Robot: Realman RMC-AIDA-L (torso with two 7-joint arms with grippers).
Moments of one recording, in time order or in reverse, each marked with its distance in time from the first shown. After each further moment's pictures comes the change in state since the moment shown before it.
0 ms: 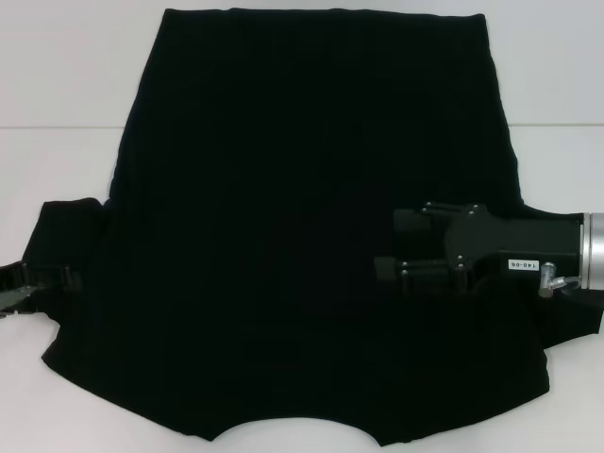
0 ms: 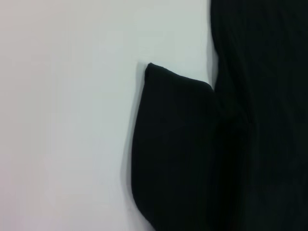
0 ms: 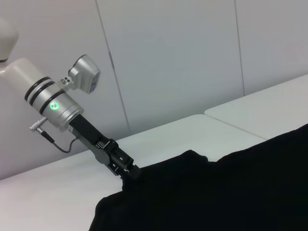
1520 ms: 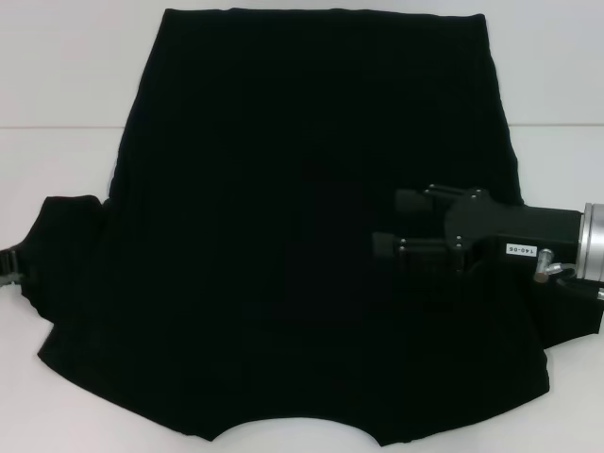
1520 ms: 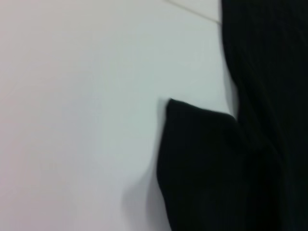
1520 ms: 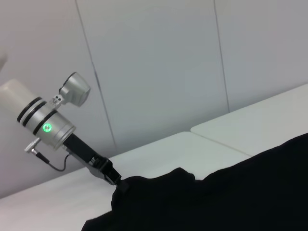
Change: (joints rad) left arm -0.015 0.003 0.024 -0.020 0.020 -0.139 0.074; right arm -0.004 0.018 0.046 -0.002 0.029 0.018 -0.001
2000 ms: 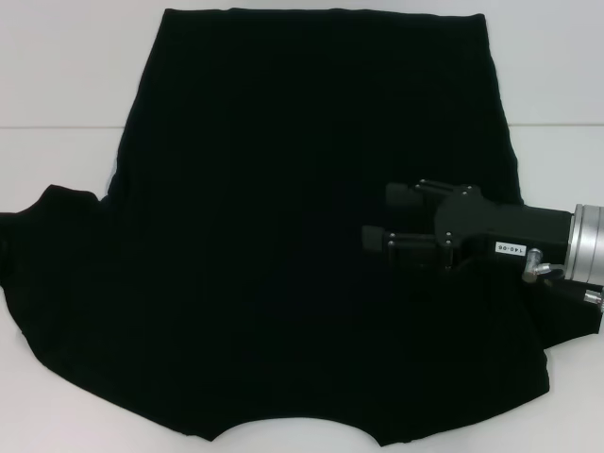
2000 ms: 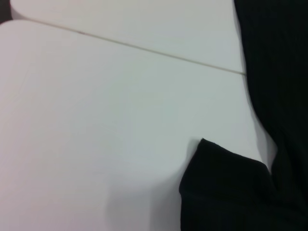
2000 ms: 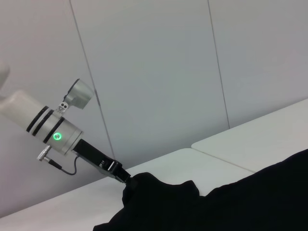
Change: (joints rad) left arm -0.018 0.014 0.005 0.004 0.009 -0.124 0.056; right arm -0.004 0.024 0.010 0.011 0.035 0.004 -0.027
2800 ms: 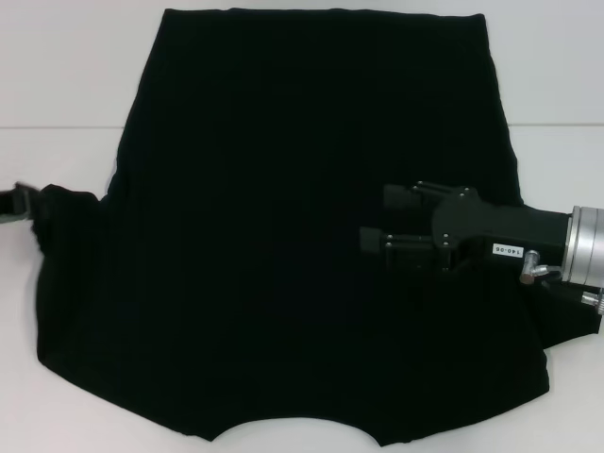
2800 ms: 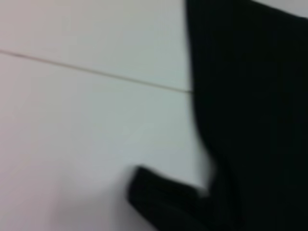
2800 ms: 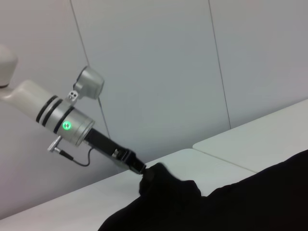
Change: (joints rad) left arm -0.061 0.011 0.001 -0.010 -0.072 0.088 0.032; right arm -0.001 0.004 0.000 0.002 0.001 0.000 -0.001
